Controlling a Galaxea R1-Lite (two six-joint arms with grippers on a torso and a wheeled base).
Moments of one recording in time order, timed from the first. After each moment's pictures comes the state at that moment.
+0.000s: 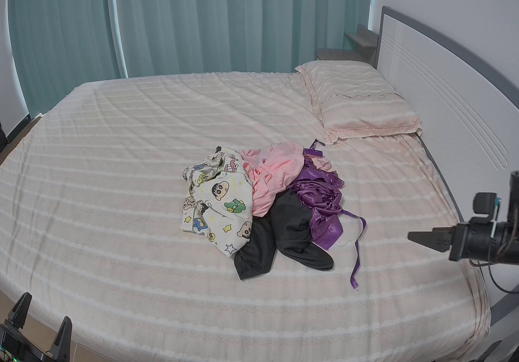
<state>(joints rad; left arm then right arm) 0.00 0.02 -0.02 0.00 -0.05 0.00 0.19 1.29 -0.40 -0.39 0.32 0.27</state>
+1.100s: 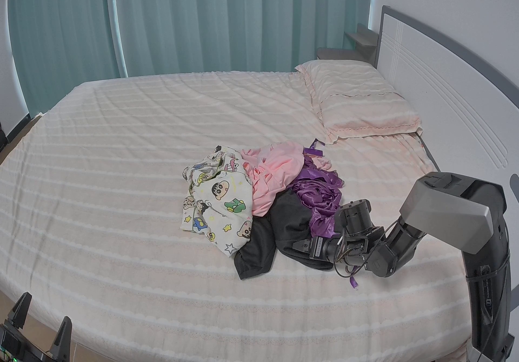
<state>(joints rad) 0.00 0.02 -0.02 0.00 -0.05 0.00 0.47 2.46 -1.03 -0.73 0.08 0.58</state>
